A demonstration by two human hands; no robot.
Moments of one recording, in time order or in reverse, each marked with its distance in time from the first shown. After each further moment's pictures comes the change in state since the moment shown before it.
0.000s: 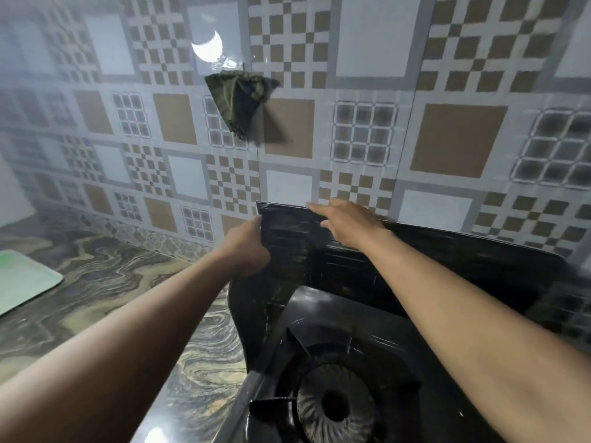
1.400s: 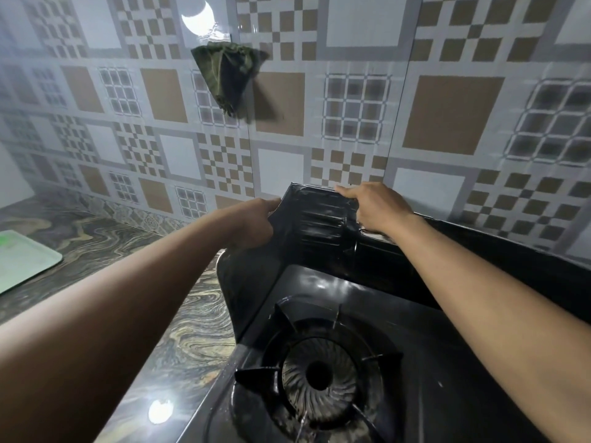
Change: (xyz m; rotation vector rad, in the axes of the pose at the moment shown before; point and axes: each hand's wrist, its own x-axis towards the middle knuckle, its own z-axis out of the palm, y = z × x) left_hand -0.005 0.033 -0.007 0.106 -0.215 0.097; right_hand -0.040 0.041 -0.020 -0.006 -0.003 0.147
